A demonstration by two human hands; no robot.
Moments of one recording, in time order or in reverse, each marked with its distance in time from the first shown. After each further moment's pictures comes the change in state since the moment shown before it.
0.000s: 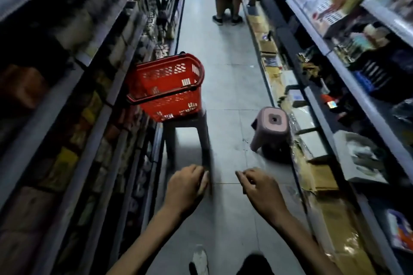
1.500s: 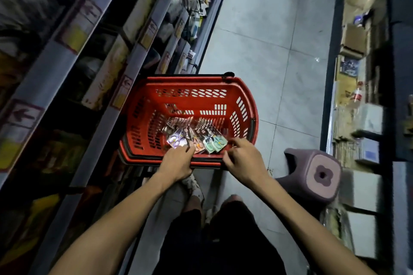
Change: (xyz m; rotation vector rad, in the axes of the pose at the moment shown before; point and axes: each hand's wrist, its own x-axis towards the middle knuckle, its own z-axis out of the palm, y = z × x) left_hand 0.453 -0.379 0.182 0.208 -0.729 -0.282; right_hand 0.636 -0.094 0.188 -0.447 -0.379 -0.486
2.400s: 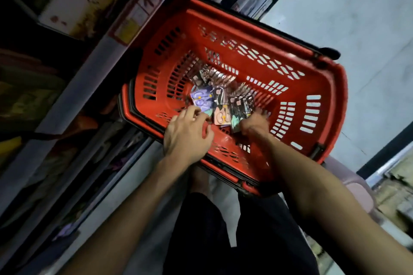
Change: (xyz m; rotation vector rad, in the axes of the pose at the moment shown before) left_hand 0.038 0.007 0.010 -0.400 0.272 -0.634; right_hand 0.193 0.070 0.228 0.147 -0.693 0.623
